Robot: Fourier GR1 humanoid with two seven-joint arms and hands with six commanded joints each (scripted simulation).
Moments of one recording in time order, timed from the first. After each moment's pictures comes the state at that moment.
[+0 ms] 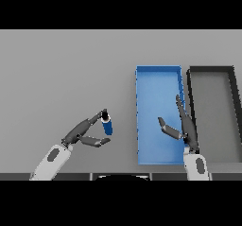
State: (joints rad) left arm -0.11 0.38 -0.53 -1.50 0.08 -0.16 -0.08; right arm 0.11 -0.15 0.08 -1.70 0.18 0.04 -0.09
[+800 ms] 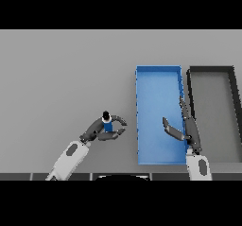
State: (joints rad) left arm -0.19 0.16 -0.53 -1.30 0.09 -0.13 -0.17; right arm 0.13 -0.16 0.06 -1.70 0.16 0.05 -0.13
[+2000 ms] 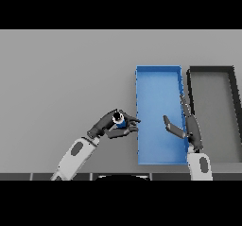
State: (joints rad) left arm -0.25 0.07 -0.52 -1.58 0.03 -0.17 -0.07; right arm 0.10 -0.18 0.05 -1.69 0.16 0.05 -0.11
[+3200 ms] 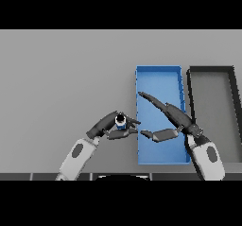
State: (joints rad) left arm -0.20 0.00 -0.46 -1.60 -0.07 -0.29 -0.04; right arm -0.21 -0.37 0.20 -2.04 -0.29 0.39 0.31
